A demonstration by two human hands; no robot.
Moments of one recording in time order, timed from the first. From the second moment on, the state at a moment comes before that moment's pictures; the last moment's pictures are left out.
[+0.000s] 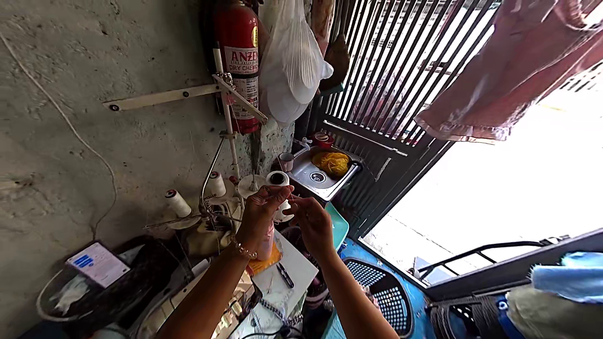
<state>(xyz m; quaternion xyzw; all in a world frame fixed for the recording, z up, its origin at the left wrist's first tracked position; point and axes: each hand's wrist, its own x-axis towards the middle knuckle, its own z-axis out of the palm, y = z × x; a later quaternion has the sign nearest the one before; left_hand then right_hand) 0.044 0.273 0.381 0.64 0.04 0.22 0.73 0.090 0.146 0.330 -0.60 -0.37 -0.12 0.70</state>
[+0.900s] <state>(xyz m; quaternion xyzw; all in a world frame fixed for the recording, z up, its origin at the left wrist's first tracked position) 0.028 0.292 0.392 0.65 0.04 0.21 0.73 0.078 0.180 0.330 -0.50 -0.35 0.05 0.79</state>
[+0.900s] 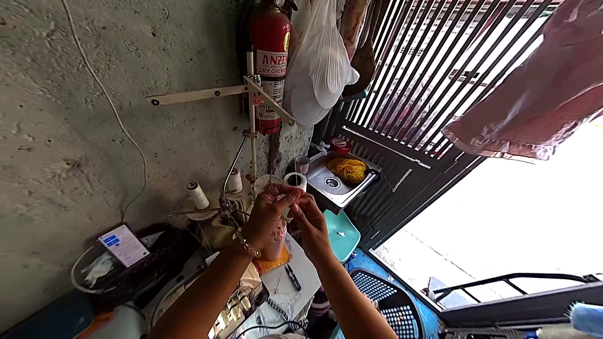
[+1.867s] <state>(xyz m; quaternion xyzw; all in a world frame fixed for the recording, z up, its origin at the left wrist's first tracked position) 0.026 0.347 0.413 0.92 -0.09 0.33 0.21 0.125 0.173 0.399 -0.66 -0.61 -0.23 0.37</state>
